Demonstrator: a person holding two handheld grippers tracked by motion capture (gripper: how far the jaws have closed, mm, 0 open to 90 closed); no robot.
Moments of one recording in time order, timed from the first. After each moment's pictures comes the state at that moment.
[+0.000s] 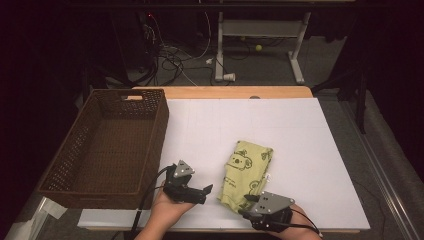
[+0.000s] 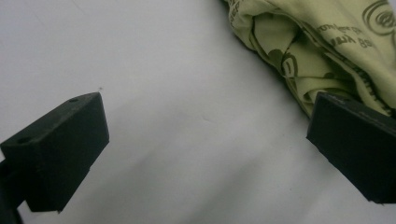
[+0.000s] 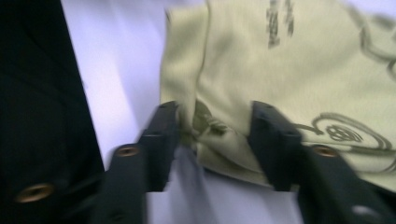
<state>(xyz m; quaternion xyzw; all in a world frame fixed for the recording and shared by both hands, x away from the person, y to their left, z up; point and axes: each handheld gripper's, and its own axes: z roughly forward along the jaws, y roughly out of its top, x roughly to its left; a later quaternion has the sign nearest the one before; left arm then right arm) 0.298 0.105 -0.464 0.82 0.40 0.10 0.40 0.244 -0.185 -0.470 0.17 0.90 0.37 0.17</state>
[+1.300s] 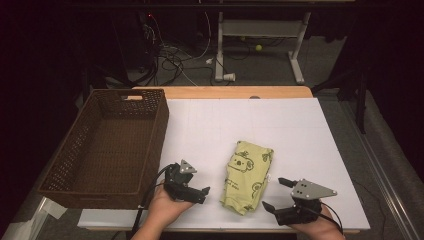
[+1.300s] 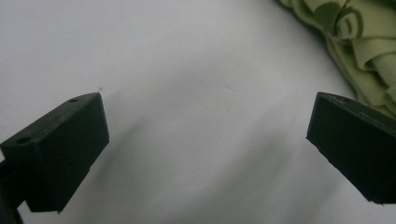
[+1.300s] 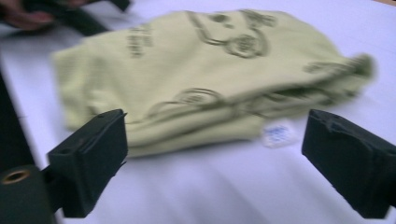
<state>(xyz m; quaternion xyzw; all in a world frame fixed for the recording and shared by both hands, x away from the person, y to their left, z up) 0.308 0.102 -0.469 0.85 0.41 0.09 0.31 0.258 -0.259 -0.456 0.31 0.82 0.45 0.18</state>
